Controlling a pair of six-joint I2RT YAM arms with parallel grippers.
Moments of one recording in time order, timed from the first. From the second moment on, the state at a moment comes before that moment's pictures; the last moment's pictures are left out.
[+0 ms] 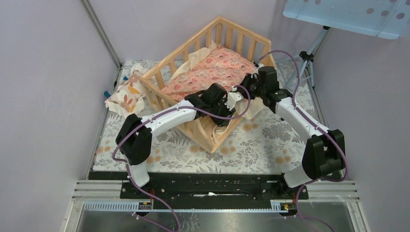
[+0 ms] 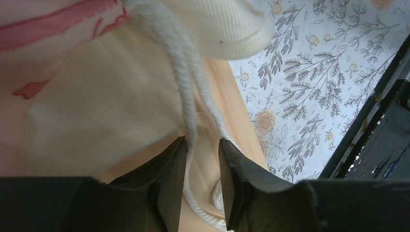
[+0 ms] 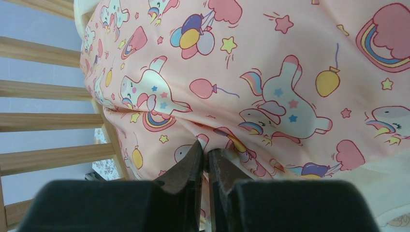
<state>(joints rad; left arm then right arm) -0.82 1.80 1.47 -0.53 0.27 0.11 0.32 1.51 1.17 -0.22 -0.32 0.63</state>
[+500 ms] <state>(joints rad) -0.83 1.81 1.47 -0.56 0.20 0.09 0.31 1.36 1.06 -0.20 -0.23 0.62</state>
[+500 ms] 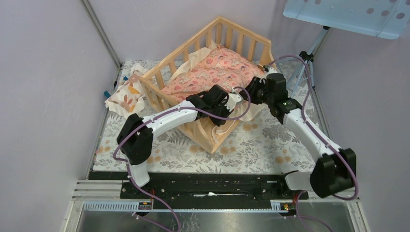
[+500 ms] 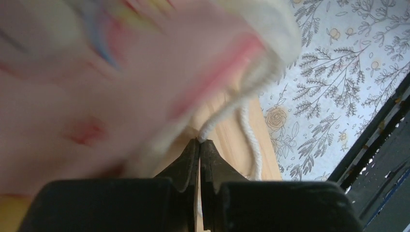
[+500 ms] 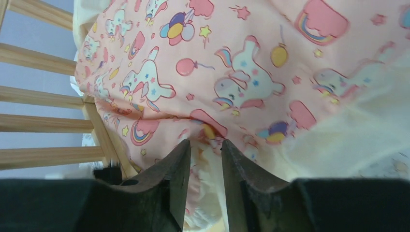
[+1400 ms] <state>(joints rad) -0.83 1.67 1.68 -0.84 -0.07 0.02 0.59 0.97 0.62 -0.10 -0.17 0.66</state>
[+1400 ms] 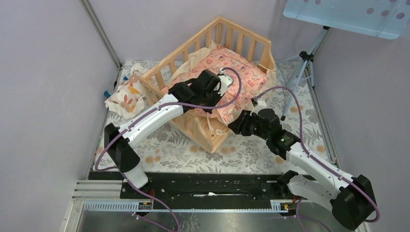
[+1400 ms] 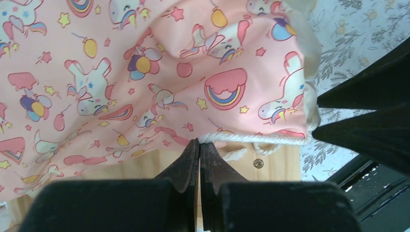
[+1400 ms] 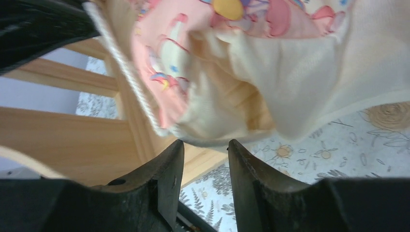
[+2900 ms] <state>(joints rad) -0.60 1.70 1.77 -0.81 0.00 -0.03 0.69 1.11 0.50 0.43 -0.23 0.75</state>
